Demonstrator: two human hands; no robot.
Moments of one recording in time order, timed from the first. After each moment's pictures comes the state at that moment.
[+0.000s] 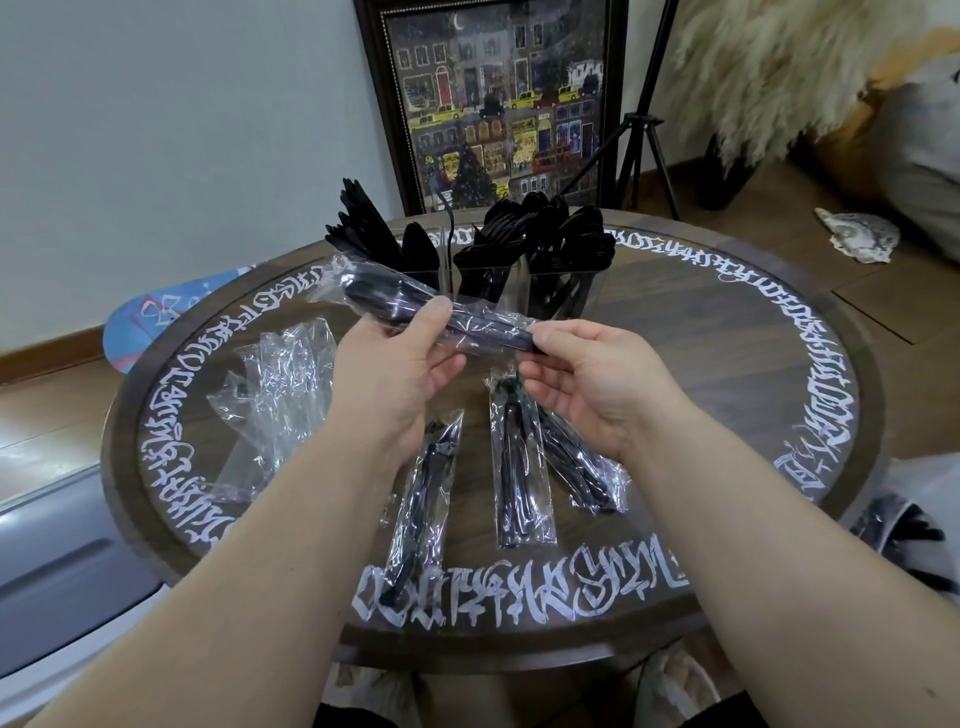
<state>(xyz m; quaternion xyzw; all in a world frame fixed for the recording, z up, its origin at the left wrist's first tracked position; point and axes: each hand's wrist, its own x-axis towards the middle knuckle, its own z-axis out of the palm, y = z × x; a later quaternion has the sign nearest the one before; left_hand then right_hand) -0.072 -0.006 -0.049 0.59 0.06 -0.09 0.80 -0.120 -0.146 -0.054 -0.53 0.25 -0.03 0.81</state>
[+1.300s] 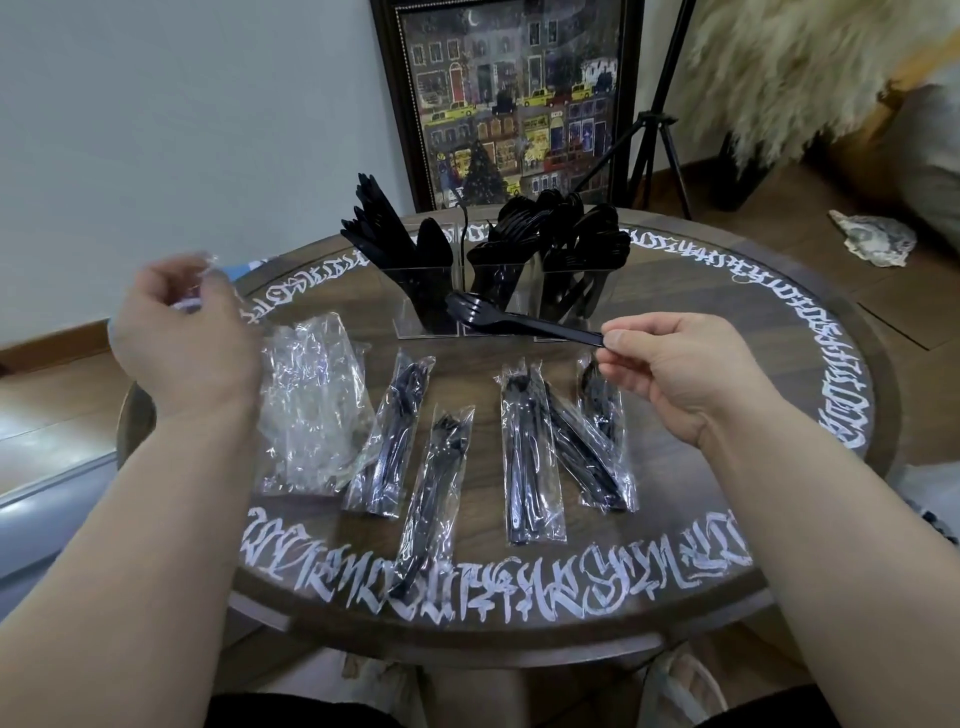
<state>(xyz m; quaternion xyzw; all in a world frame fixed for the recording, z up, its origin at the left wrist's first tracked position) -0.014 0.109 -0.050 0.76 0.13 0.31 0.56 -0.129 -0.187 -0.053 -0.60 0.27 -0.10 0.74</state>
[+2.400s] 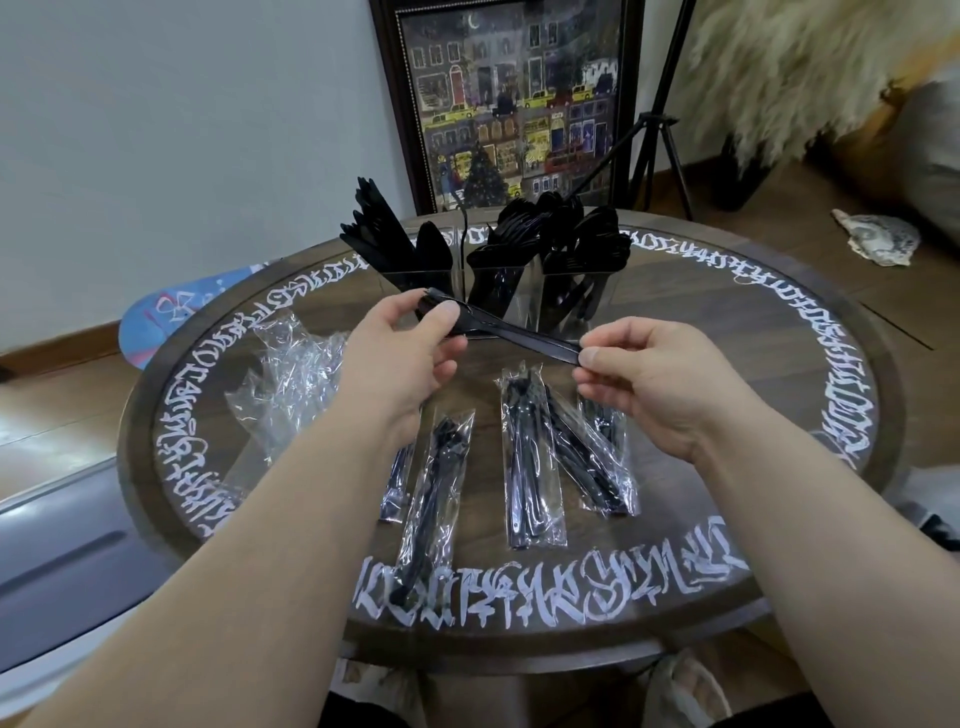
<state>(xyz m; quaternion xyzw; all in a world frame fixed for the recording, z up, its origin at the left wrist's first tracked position) -0.056 0.000 -0.054 0.66 0.09 -0.10 0.74 -0.132 -0.178 -0.056 -0.63 0.22 -0.05 0.74</state>
